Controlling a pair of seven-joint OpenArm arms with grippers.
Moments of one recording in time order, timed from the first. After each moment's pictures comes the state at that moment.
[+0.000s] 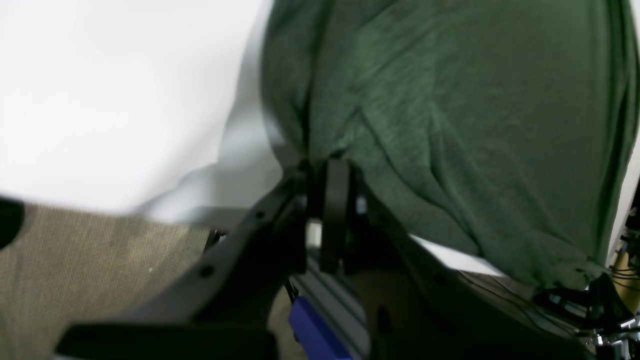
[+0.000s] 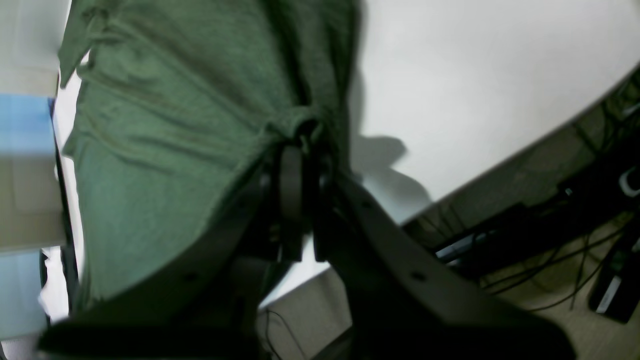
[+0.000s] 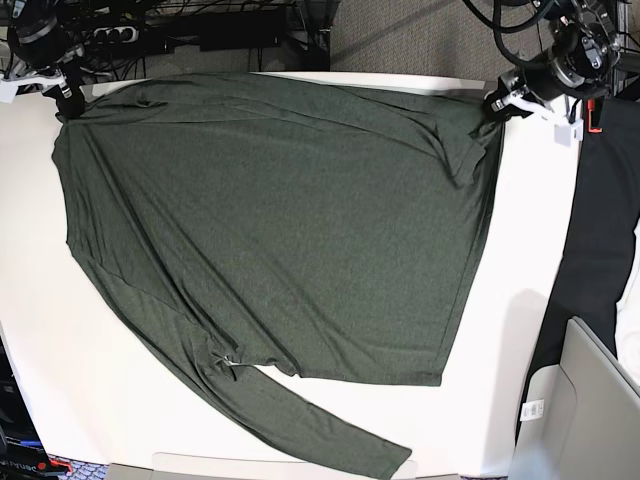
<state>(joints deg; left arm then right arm) 24.5 -7.2 -41.4 106.6 -52.8 -9.2 76.5 -31.3 8.6 49.8 94.7 66.8 18.3 -49.6</state>
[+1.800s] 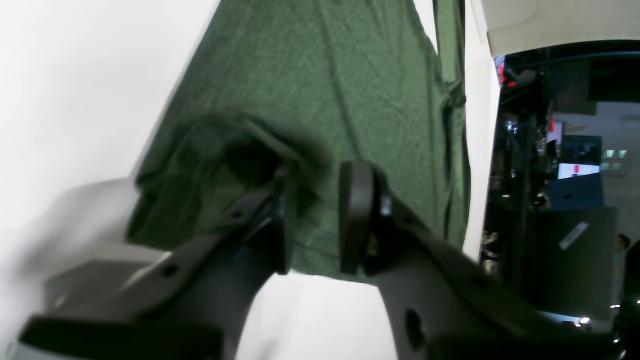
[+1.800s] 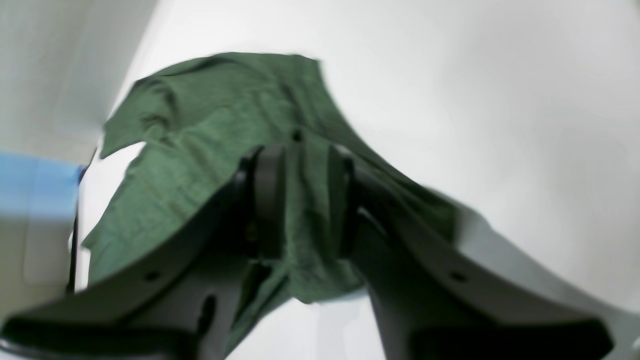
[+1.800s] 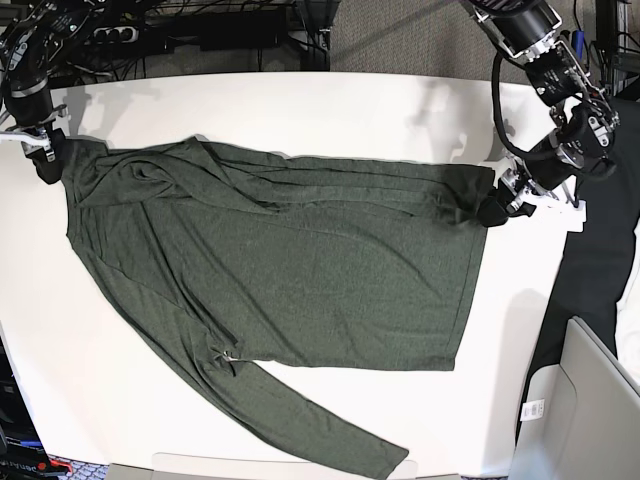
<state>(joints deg) 0.3 -6.3 -41.5 92.5 -57.4 -8.1 76.6 -13.1 7.5 53.1 90.1 55.8 17.1 -46.0</state>
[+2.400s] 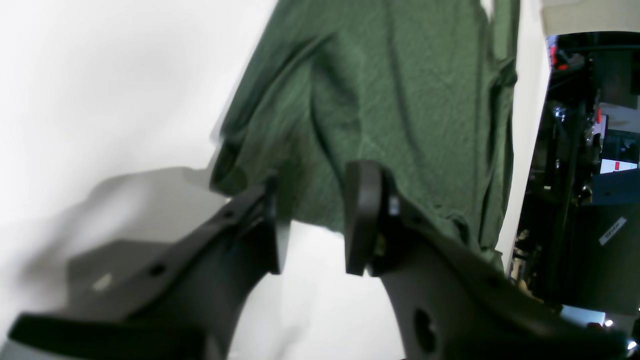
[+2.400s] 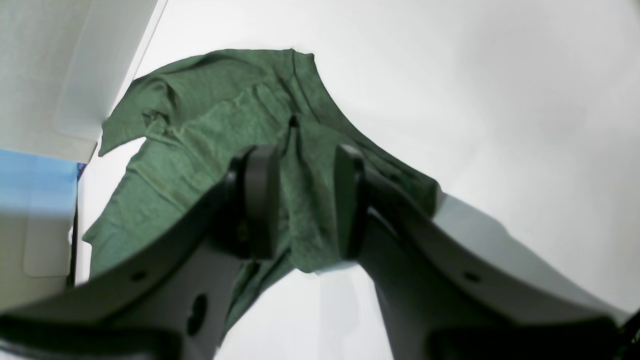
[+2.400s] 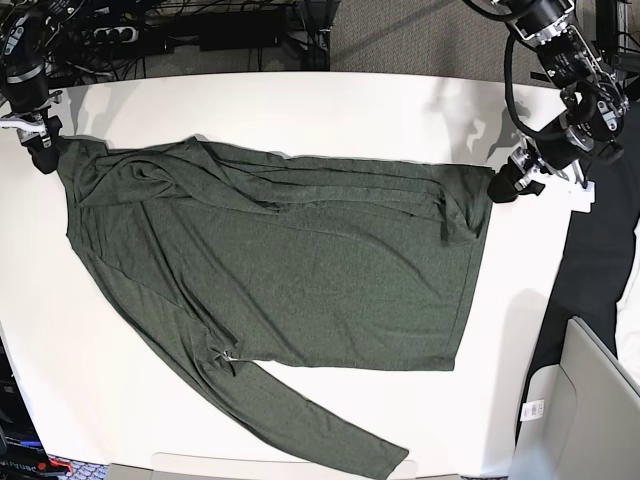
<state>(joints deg) 5.6 -9.4 -41.4 92.6 -57.8 -8.3 76.6 -18.3 7.7 53.1 94.6 59.3 16.6 -46.0</state>
